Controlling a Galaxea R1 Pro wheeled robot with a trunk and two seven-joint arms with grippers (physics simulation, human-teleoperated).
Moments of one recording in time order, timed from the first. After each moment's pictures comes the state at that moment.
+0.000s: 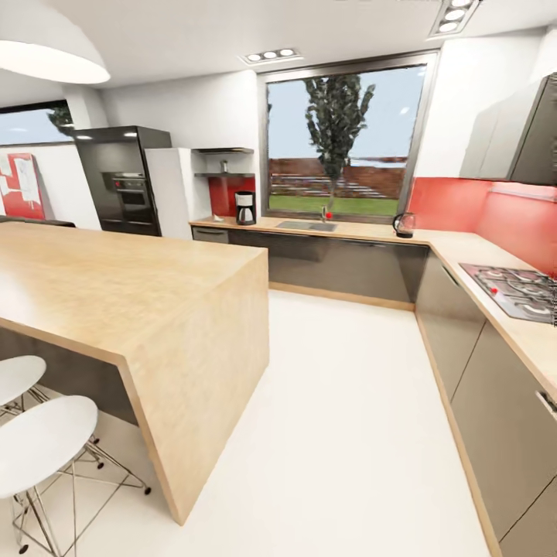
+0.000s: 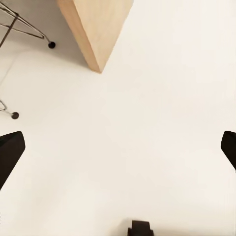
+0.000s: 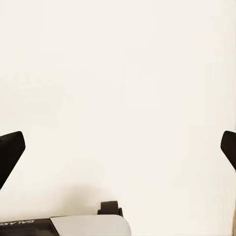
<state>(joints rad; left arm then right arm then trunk) -0.25 0.05 0.00 -0.19 0.01 -0.28 0.06 -0.01 -0.03 -0.08 -0.58 0.00 -0.11 0.00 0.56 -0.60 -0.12</state>
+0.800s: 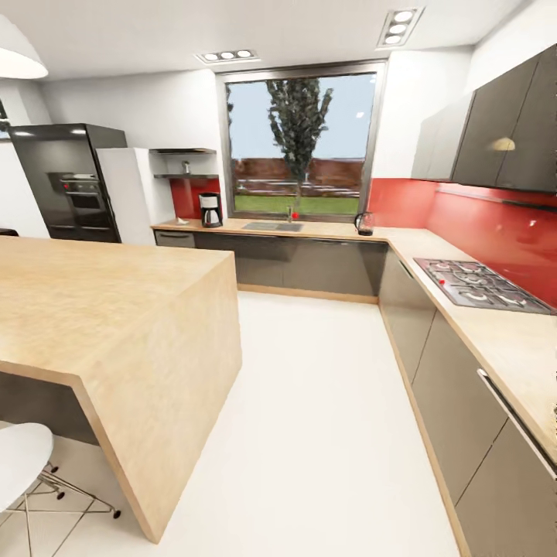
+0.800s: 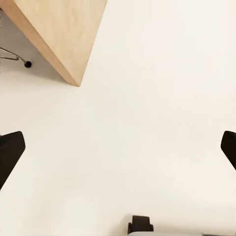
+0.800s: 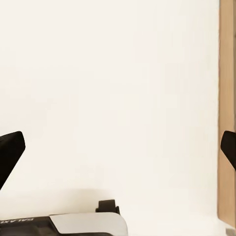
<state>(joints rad) -0.25 0.05 0.00 -0.19 0.01 -0.28 0.06 -0.01 -0.04 -0.09 -0.59 0.00 -0.12 0.00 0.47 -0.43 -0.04</state>
